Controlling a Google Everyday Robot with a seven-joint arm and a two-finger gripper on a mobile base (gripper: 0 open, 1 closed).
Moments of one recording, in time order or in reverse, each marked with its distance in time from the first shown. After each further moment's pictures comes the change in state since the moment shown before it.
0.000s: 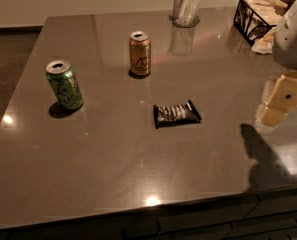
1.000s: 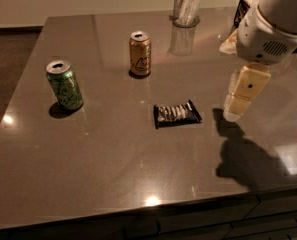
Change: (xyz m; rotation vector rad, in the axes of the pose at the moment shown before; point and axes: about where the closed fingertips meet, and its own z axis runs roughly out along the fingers) arm -0.044 -0.023 0.036 -0.079 -0.077 -0.057
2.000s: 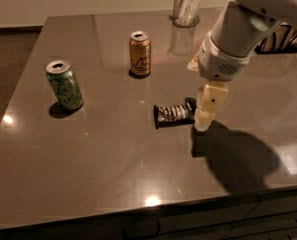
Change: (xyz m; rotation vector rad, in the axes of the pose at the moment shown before) arm -0.033 -0.009 0.077 -0.081 -0.009 -0.107
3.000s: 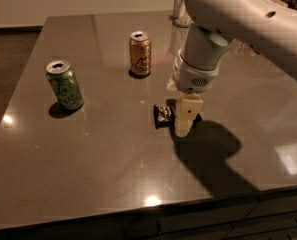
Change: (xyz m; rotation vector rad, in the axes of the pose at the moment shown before) arm -0.026 0.005 0.050 -0.078 0.051 -0.083
